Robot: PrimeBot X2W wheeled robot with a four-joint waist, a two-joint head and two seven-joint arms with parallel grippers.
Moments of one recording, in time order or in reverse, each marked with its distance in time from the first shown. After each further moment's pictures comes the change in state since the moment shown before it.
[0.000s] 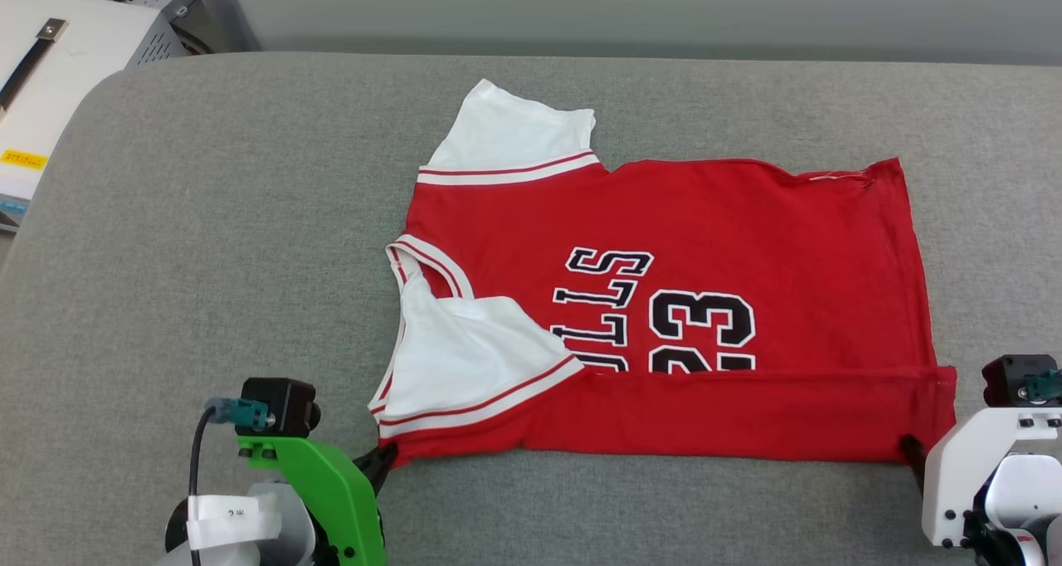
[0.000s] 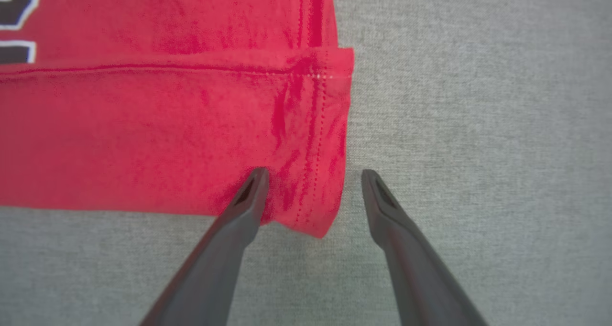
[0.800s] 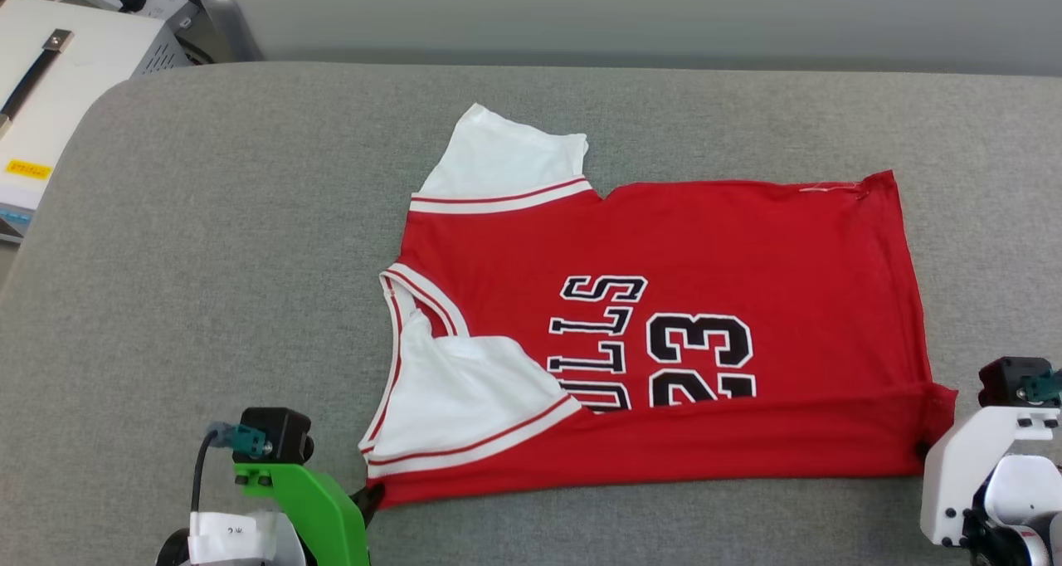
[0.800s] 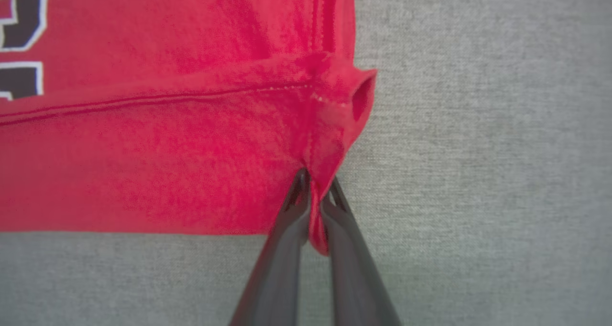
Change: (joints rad) left arm 0.031 0.017 -0.016 0.040 -0.005 0.005 0.029; right arm -0.042 -0.017 0.013 0.117 0.085 0.001 0.003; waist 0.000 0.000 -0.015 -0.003
